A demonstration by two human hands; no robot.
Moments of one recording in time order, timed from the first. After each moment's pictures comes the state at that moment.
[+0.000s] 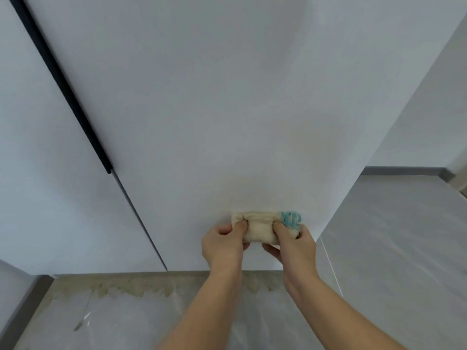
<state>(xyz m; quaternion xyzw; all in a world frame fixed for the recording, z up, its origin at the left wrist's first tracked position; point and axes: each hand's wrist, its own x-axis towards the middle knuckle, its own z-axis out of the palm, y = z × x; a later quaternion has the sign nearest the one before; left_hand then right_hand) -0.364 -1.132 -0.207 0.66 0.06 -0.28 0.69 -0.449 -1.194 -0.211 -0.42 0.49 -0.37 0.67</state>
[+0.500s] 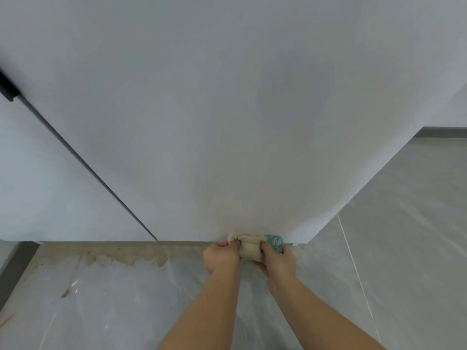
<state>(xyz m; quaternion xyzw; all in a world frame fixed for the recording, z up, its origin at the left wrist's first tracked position) -0.352 -1.150 -0.432 0.72 0.22 -0.35 0.56 -0.437 -1.206 -0.418 -0.31 0.63 -0.25 0.66</state>
